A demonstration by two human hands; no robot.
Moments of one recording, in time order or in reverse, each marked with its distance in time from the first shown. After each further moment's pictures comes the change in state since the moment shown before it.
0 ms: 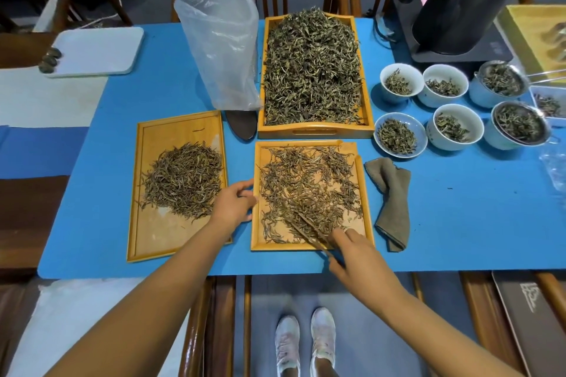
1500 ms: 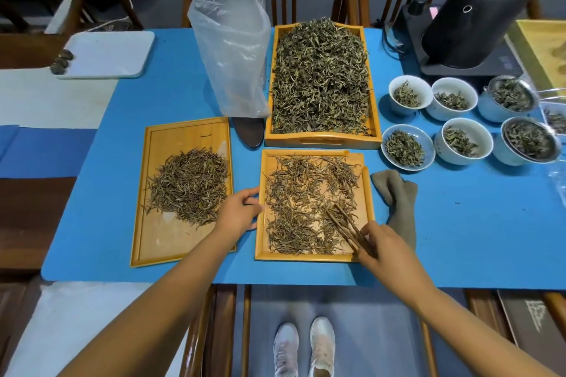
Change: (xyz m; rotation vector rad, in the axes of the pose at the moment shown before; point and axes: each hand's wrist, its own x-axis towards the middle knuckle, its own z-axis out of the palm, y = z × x) left_hand 0.003 -0.001 -0.002 0.013 -0.004 0.007; right_hand 0.016 0.024 -0.035 0.067 -0.008 0.163
